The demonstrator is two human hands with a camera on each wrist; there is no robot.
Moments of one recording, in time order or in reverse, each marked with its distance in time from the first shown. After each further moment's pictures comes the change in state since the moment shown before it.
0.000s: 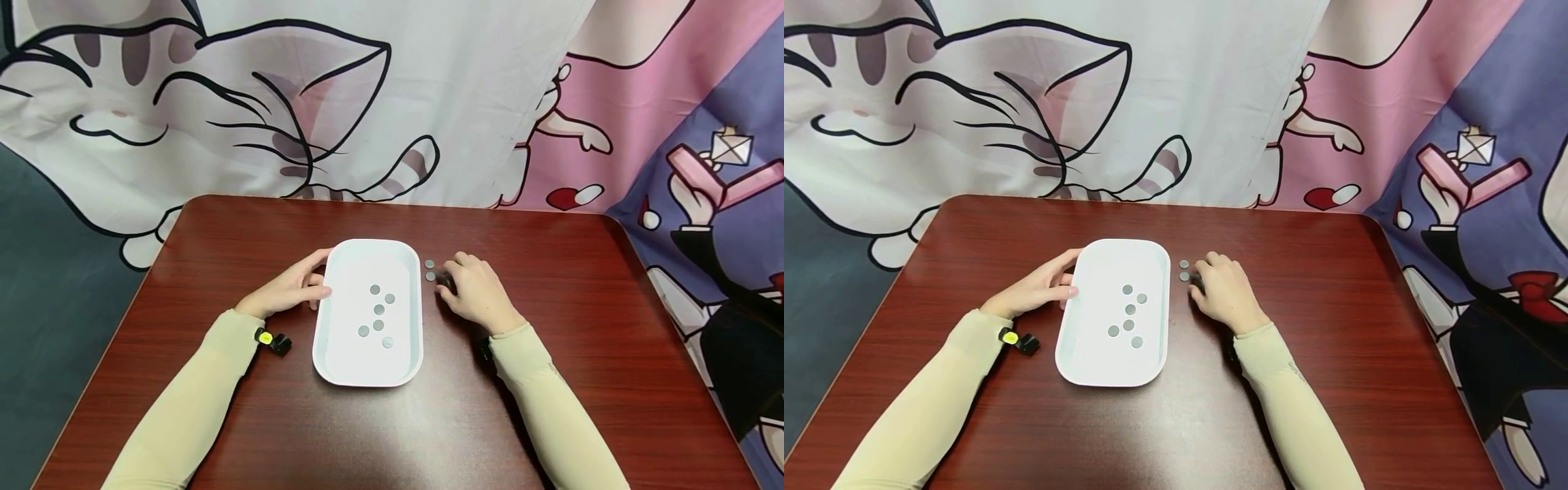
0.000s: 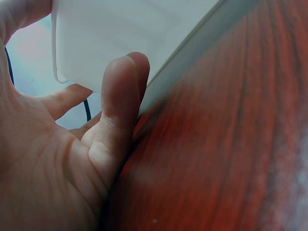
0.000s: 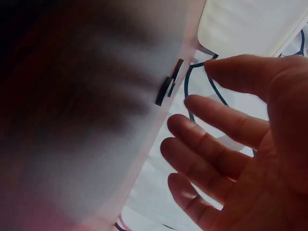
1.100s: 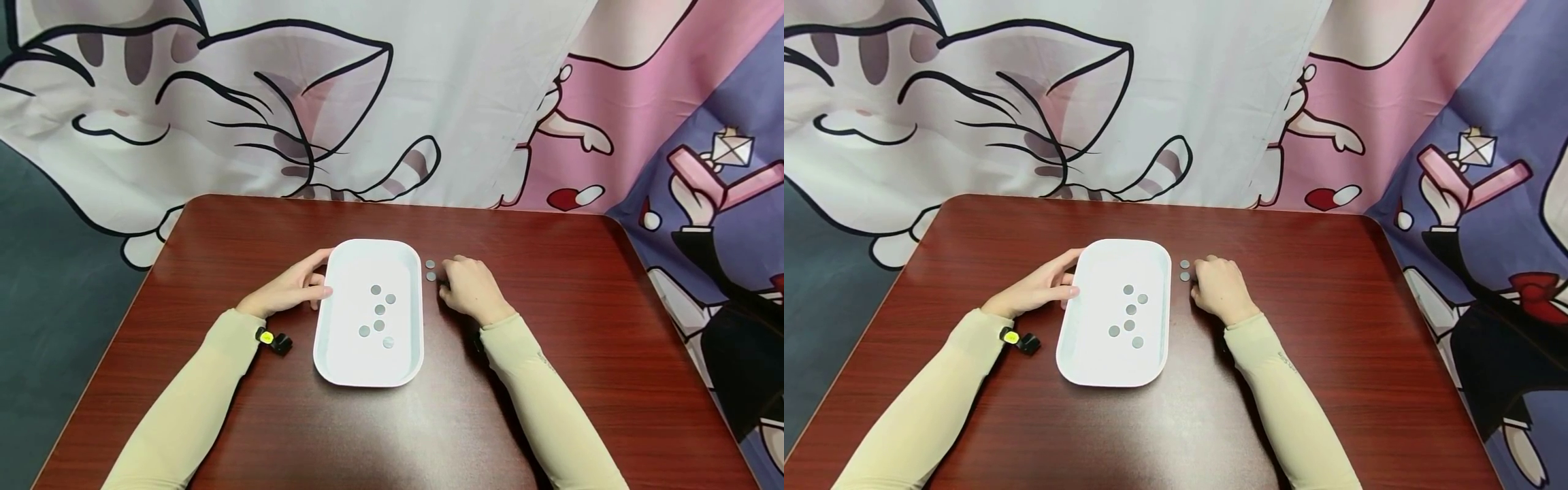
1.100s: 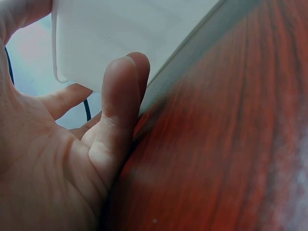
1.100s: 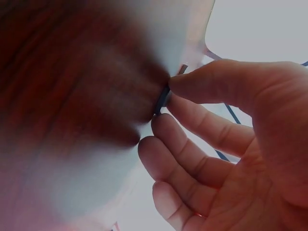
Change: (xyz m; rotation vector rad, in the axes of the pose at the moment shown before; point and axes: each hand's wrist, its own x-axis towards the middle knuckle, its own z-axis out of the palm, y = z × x) left_hand -0.001 0.004 0.001 0.004 0.002 -0.013; right_hand 0.015 -0.006 0.003 -0.032 -0.078 0.098
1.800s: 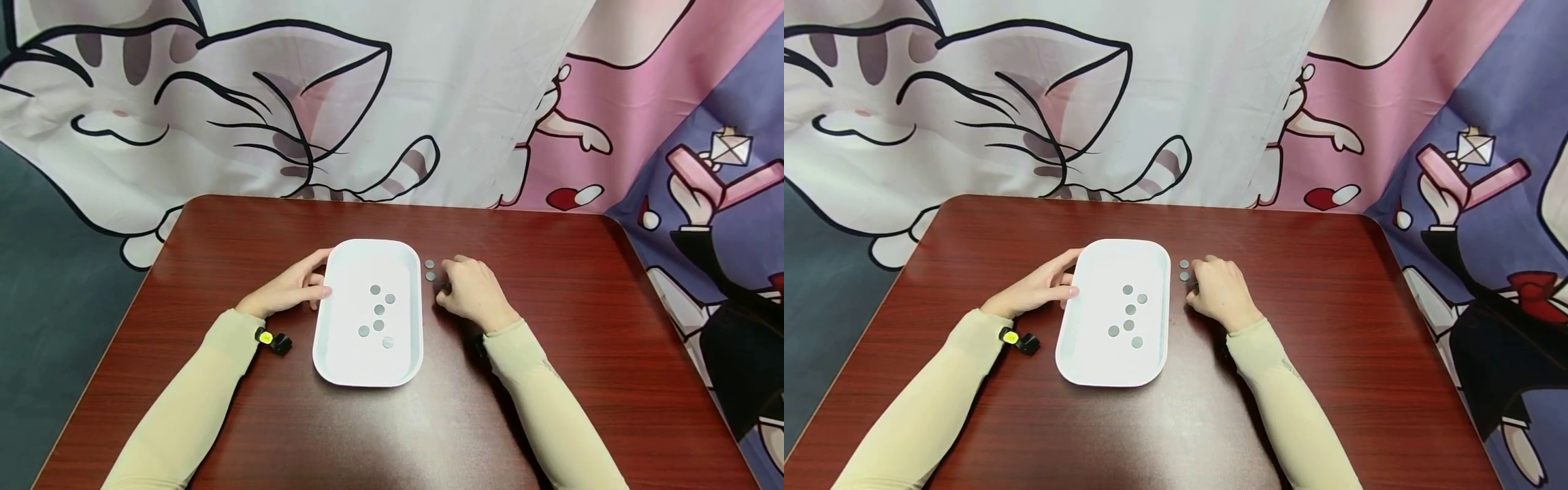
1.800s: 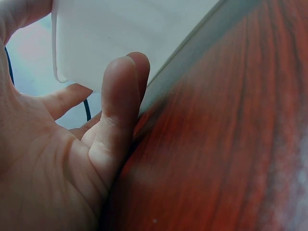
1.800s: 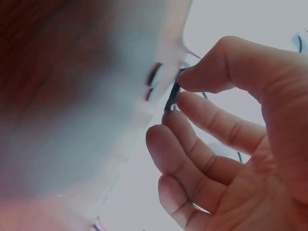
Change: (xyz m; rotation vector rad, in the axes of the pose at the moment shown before) left_hand 0.000 -0.001 0.000 0.012 -0.001 -0.004; right_hand -0.008 -0.007 -0.012 0.036 0.029 0.004
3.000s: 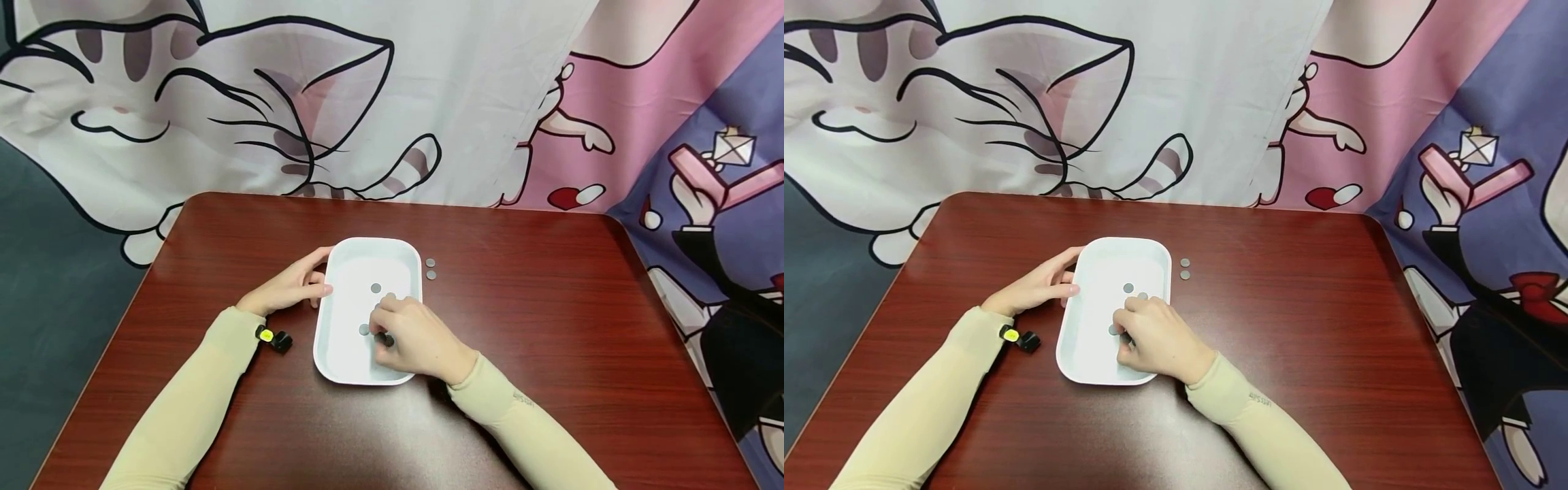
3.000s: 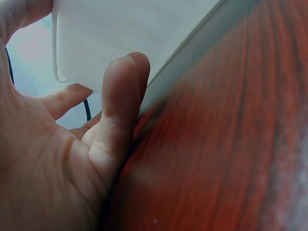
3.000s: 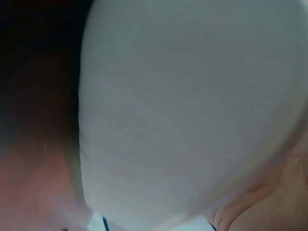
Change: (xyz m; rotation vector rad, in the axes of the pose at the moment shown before) left_hand 0.001 -0.002 -0.001 -0.014 -0.009 0.002; right_hand -0.029 -0.104 0.005 0.206 0.059 -0.473
